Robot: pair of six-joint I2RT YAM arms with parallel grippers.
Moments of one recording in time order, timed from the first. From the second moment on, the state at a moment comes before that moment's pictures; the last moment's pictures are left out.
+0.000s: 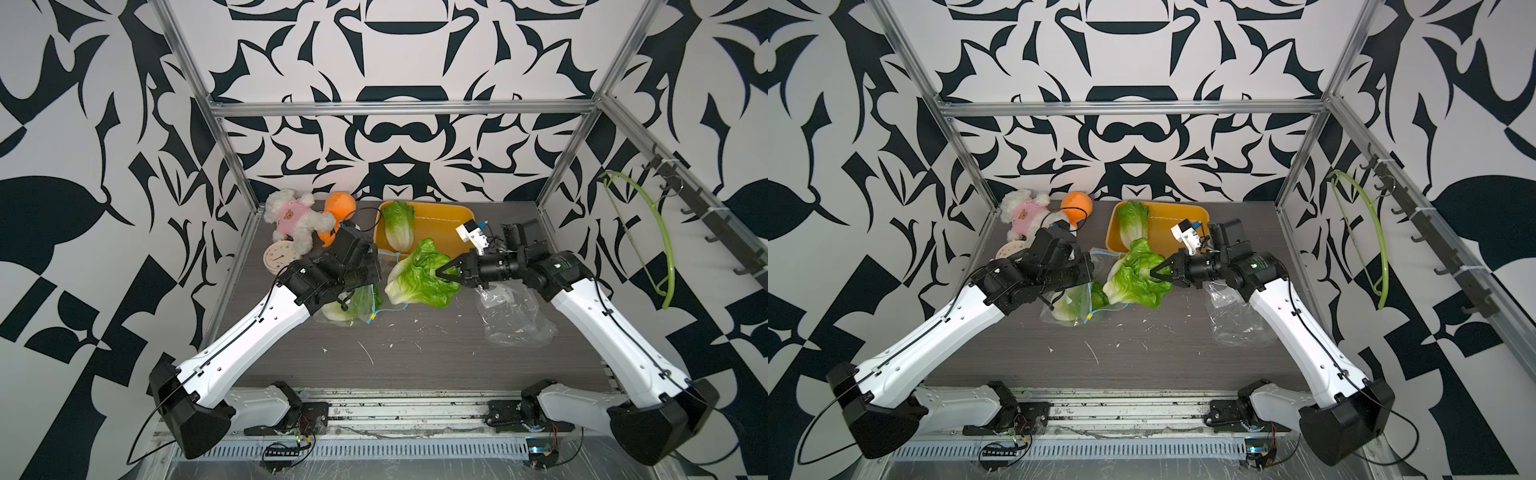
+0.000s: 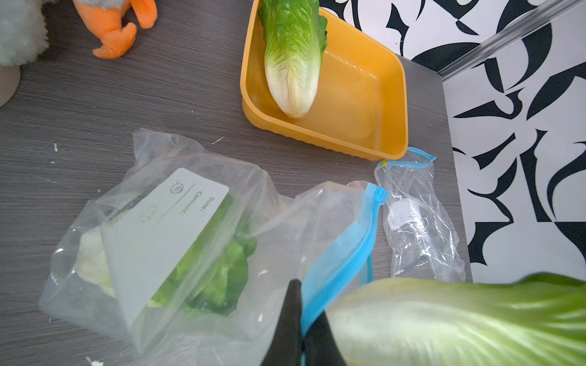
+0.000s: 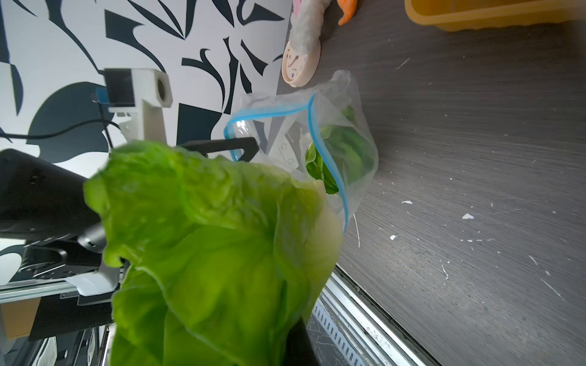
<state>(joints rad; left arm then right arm) -0.76 1.25 1.31 -0.82 -0.15 -0.80 0.40 1.21 1.23 -0.73 -0.85 0.69</state>
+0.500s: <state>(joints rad) -0.76 1.28 1.34 -0.82 -0.13 -0.80 0.48 1.28 1.13 -0.63 -0.77 0.71</state>
